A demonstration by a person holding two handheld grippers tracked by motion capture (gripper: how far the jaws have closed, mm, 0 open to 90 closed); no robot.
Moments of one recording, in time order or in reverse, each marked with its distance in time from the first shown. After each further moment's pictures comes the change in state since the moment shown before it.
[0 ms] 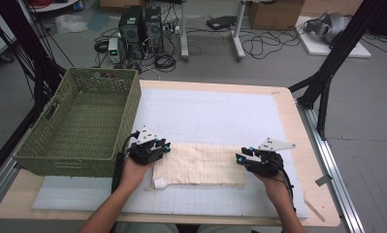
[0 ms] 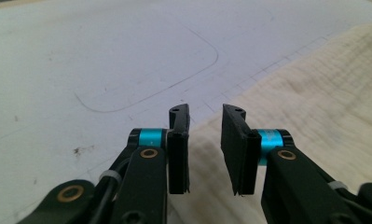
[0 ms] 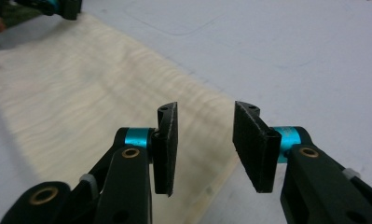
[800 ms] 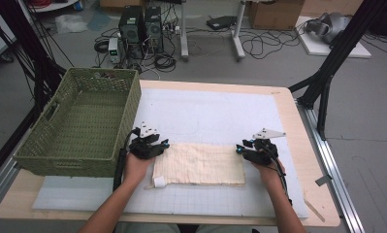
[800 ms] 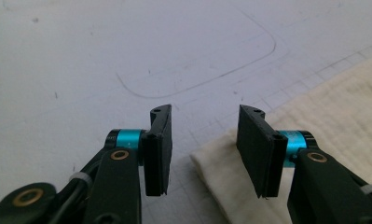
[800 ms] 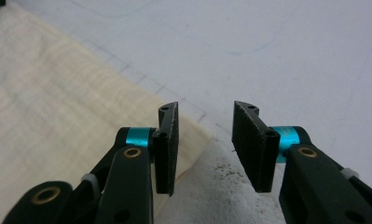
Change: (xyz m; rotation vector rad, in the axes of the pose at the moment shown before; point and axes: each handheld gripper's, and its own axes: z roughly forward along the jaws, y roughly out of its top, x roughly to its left) left arm 0.015 -0.001 0.016 0.061 0.127 -0.067; right arm -0.023 0.005 0.031 0.104 -0.109 0.036
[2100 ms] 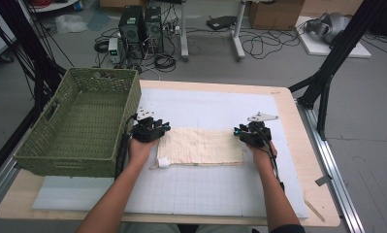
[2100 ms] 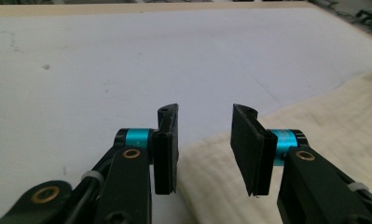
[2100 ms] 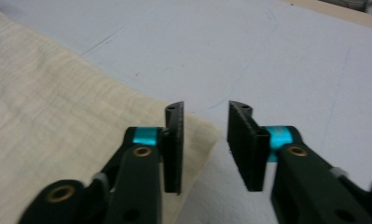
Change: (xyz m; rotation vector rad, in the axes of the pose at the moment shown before) left arm 0.024 0.032 0.021 -0.116 -0.057 -0.104; right arm -0.026 0.036 0.032 -0.043 -0.085 0.024
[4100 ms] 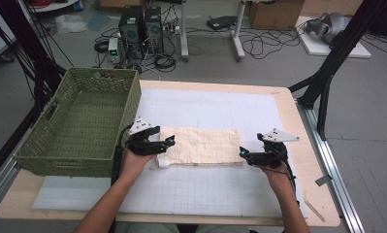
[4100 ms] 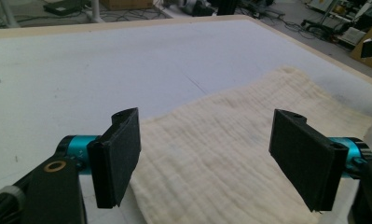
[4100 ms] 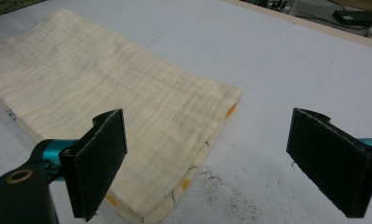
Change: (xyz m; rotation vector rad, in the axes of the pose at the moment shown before) left arm -0.024 -0.012 -0.041 -0.065 -0.135 0.048; right arm 0.020 -0.030 -0.071 -0.097 0.044 -0.051
